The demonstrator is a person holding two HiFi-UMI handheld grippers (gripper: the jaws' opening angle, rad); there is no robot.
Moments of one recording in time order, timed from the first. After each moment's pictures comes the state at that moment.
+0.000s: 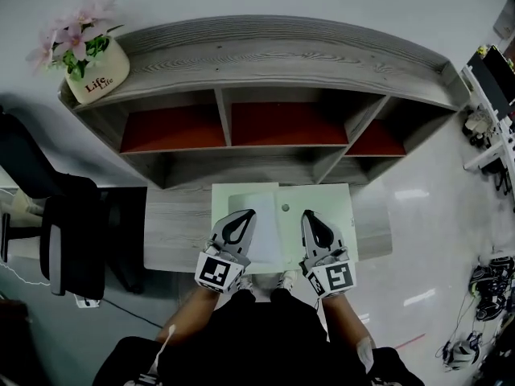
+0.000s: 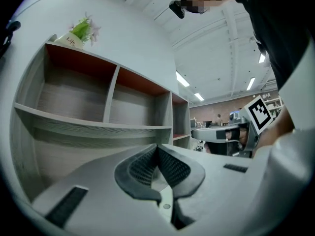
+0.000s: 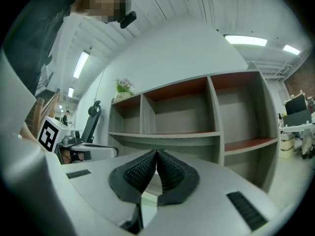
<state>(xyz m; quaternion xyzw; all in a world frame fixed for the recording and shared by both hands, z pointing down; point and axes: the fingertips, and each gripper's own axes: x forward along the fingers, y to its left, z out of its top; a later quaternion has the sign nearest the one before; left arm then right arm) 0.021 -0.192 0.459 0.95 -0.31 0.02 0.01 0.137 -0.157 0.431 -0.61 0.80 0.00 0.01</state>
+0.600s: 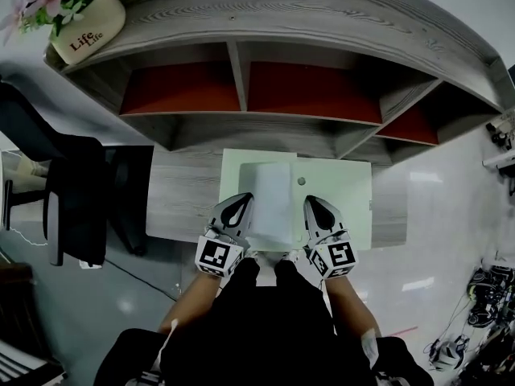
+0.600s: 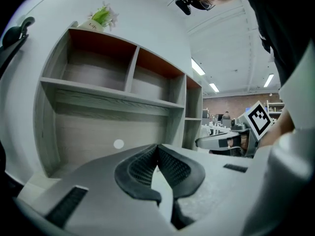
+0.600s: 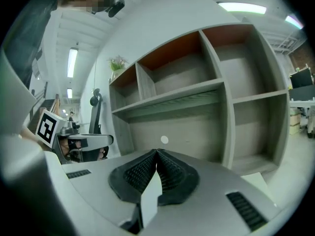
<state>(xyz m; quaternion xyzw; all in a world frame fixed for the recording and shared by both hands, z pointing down) -0.012 -0.197 0.527 0.92 -0.37 0.06 0.07 0.124 -0.172 0.542 -0.56 0.82 -0.13 -0.04</state>
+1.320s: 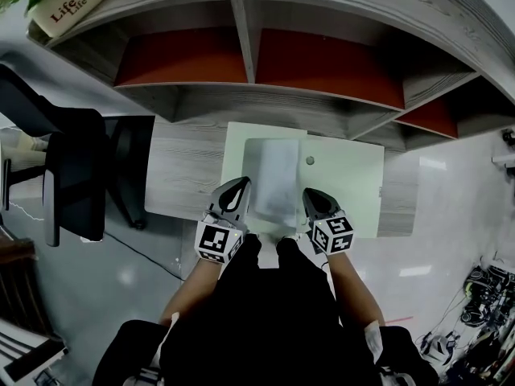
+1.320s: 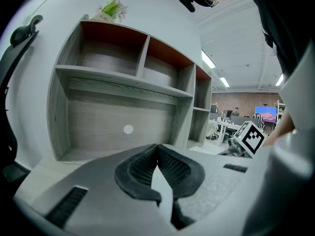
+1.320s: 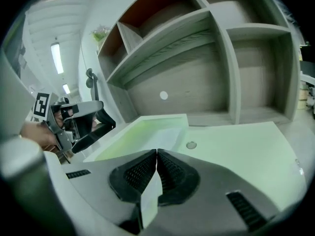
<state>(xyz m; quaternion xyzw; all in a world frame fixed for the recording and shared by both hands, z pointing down) -0.032 -0.195 0.572 0.90 -0.42 0.10 0.11 0.116 -0.154 0.681 -0.49 0.81 -0.30 -0.15</state>
